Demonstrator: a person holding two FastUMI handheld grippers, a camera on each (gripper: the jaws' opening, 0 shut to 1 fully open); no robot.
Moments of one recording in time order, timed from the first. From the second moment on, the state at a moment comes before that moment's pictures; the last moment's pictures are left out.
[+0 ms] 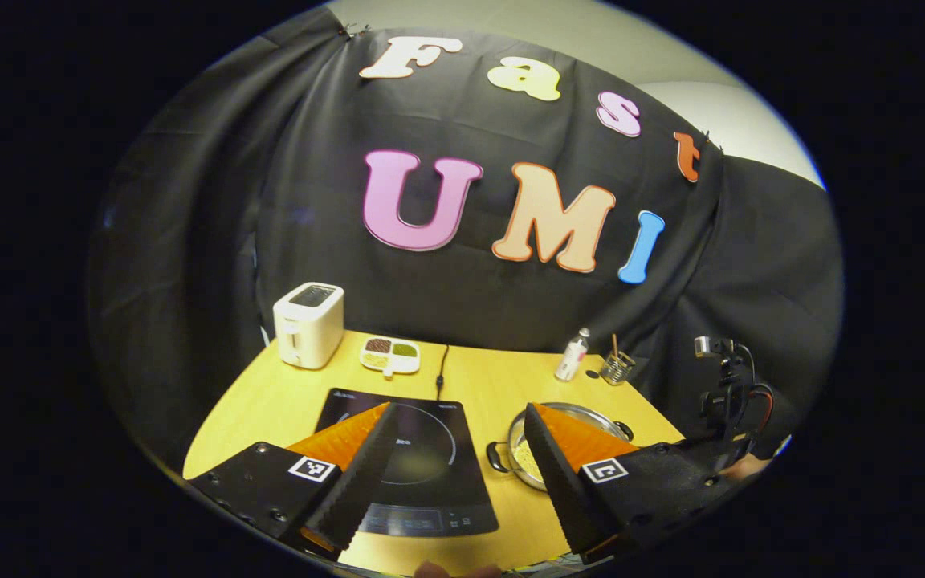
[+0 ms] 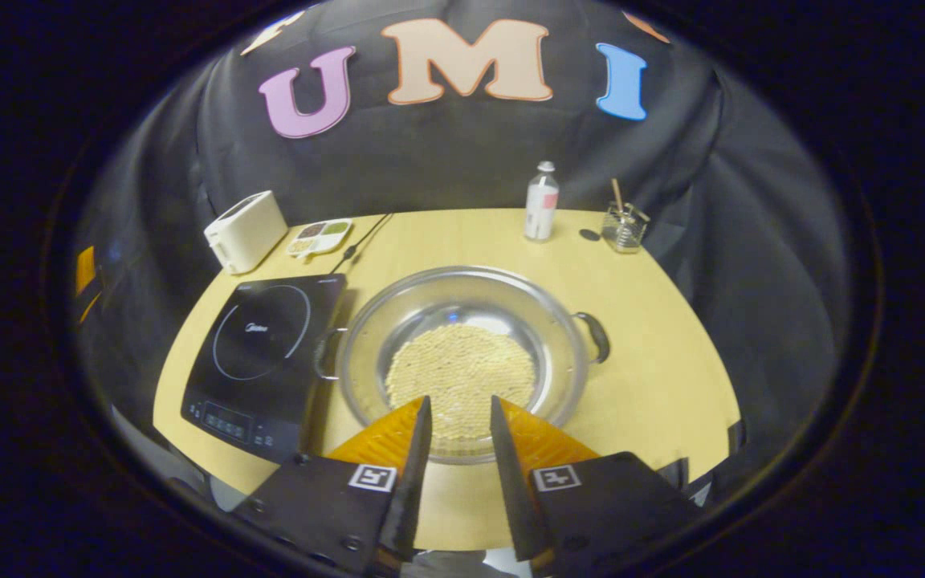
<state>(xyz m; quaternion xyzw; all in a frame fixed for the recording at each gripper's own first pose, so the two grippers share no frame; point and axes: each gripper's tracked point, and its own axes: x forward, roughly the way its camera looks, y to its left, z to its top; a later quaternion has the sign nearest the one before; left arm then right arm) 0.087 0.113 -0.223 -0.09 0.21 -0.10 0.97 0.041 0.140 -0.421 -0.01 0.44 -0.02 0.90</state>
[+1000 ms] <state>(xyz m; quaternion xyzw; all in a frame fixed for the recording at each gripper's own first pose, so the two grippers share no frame) 0.152 -0.005 -0.464 -0.08 0.49 -0.08 0.86 0.139 0.009 -0.539 -0.03 0.51 0.01 0.86</state>
